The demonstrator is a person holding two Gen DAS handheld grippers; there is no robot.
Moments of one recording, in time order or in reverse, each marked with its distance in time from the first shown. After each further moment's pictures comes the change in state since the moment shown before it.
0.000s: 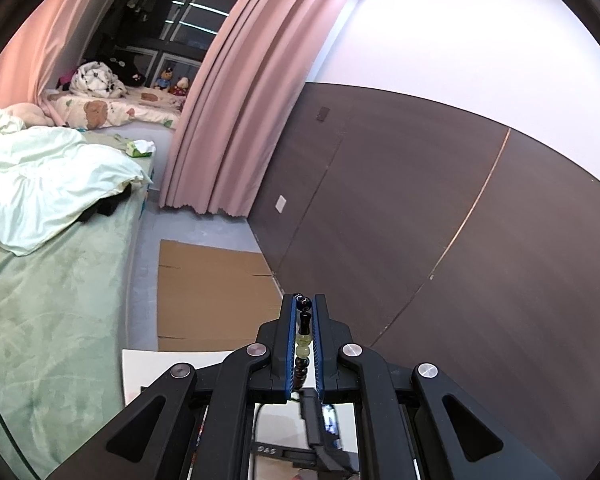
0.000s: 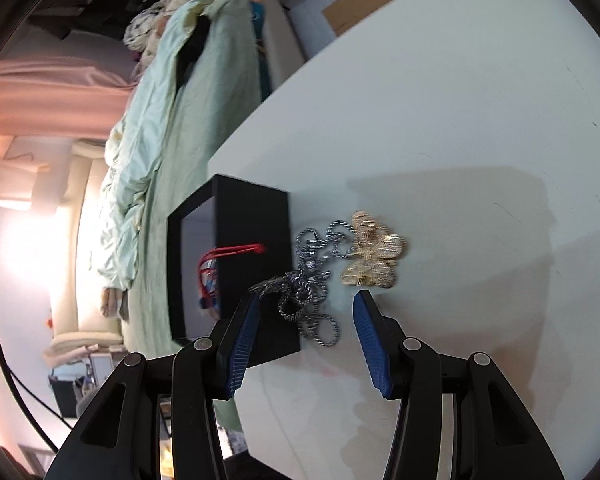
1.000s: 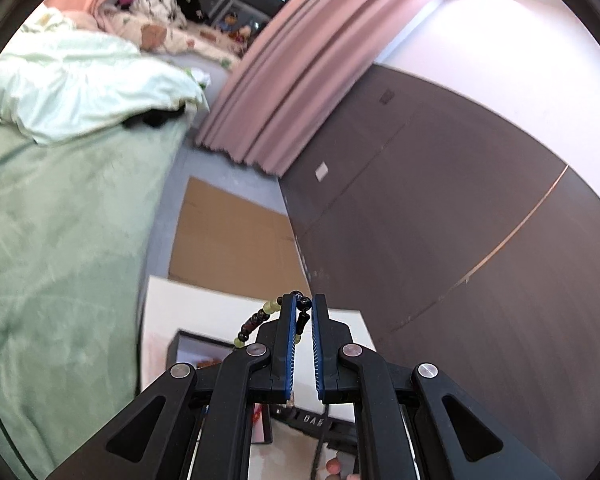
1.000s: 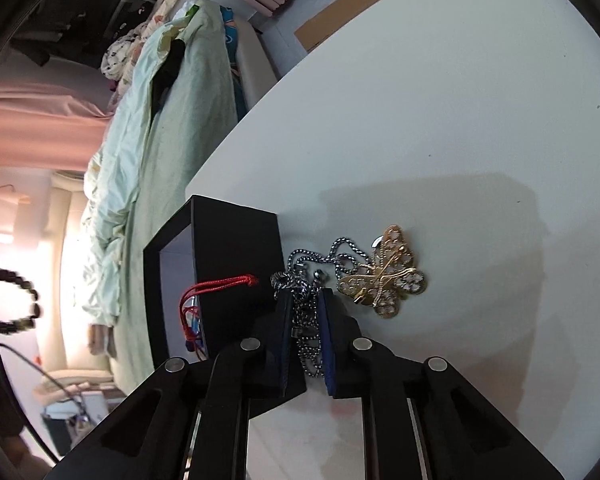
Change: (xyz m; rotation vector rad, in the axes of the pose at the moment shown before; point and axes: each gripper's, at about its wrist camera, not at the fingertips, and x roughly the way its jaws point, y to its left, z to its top) left arm 0.044 0.116 -0.066 -0.252 0.112 0.015; right arm 0.023 0.008 0.000 0.068 -0.079 -0.032
